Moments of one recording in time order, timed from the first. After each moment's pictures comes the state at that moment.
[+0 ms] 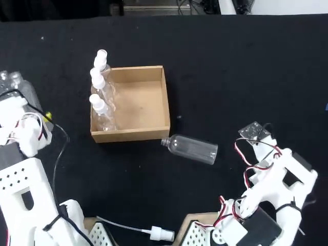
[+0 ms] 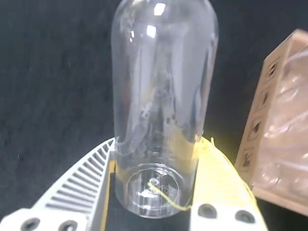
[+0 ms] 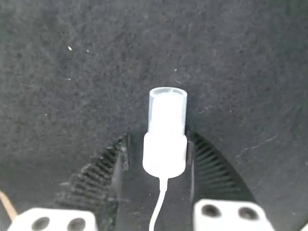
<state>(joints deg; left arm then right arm) -31.6 -52.0 44.3 61.1 -4.7 47.3 -21.8 61.5 52.0 75.3</state>
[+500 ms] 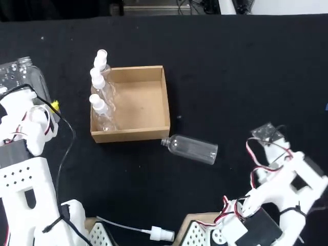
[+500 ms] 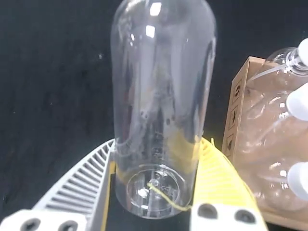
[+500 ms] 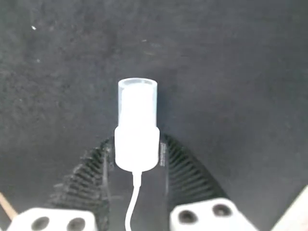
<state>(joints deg) -25.9 -51.9 44.1 55.6 -4.7 52.8 -21.8 55.1 57.0 73.3</state>
